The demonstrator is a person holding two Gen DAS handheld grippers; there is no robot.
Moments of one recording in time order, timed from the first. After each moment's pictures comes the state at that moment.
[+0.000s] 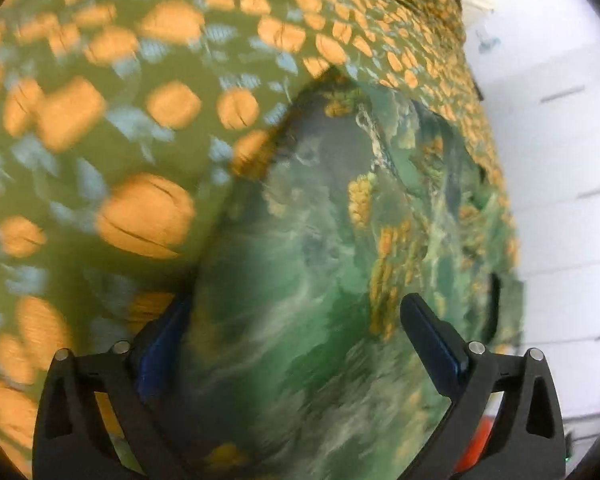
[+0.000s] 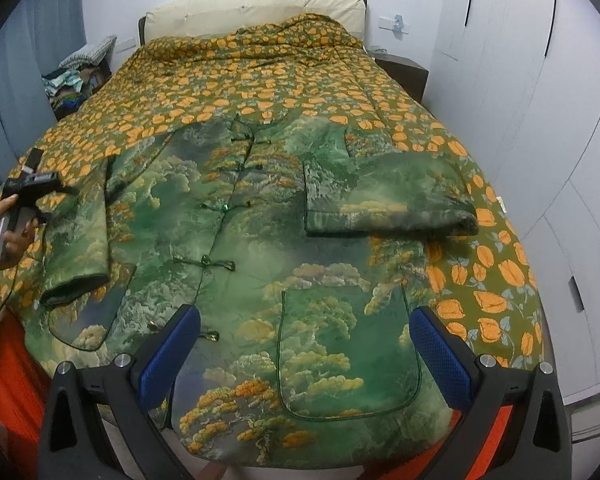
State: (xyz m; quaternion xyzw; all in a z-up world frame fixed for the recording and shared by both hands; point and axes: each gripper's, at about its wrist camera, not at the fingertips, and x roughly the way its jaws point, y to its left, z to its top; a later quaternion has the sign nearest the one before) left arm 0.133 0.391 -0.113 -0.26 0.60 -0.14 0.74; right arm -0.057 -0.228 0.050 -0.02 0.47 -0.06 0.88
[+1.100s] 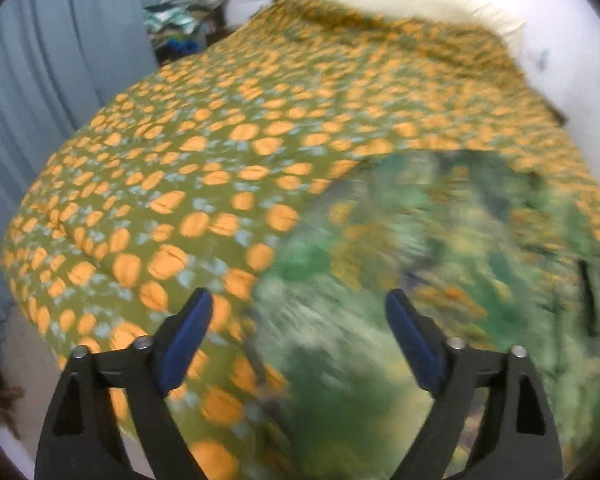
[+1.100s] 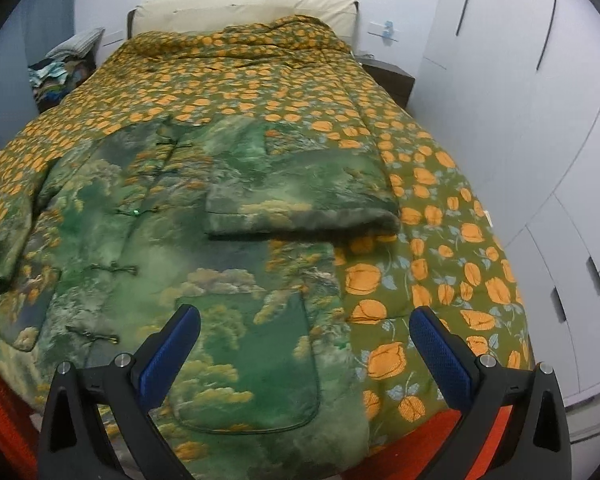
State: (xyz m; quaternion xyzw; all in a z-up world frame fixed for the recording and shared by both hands) left arm 0.043 0.379 -0.001 -0.04 0.45 0.08 0.89; right arm -0.026 -0.236 0.039 -0.04 0.46 -0.09 0.88
